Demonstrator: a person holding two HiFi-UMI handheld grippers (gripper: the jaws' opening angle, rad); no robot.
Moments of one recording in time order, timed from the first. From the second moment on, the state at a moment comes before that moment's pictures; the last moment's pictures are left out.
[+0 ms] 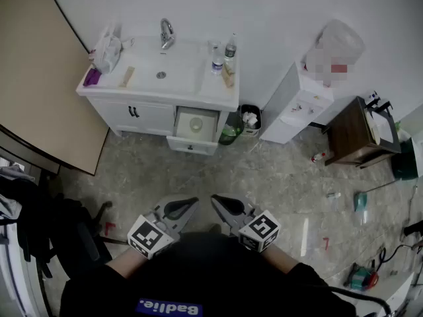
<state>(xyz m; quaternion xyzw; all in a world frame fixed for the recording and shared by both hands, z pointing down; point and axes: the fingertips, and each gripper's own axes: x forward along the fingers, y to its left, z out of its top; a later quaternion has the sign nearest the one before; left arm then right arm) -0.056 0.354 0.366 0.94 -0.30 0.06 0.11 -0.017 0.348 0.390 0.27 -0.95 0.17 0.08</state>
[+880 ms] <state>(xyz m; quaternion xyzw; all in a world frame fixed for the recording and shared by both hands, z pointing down) -0.008 0.350 0.367 0.94 -0.33 0.06 0.10 0.038 0.340 0.395 0.26 -0.95 0.18 0.07</state>
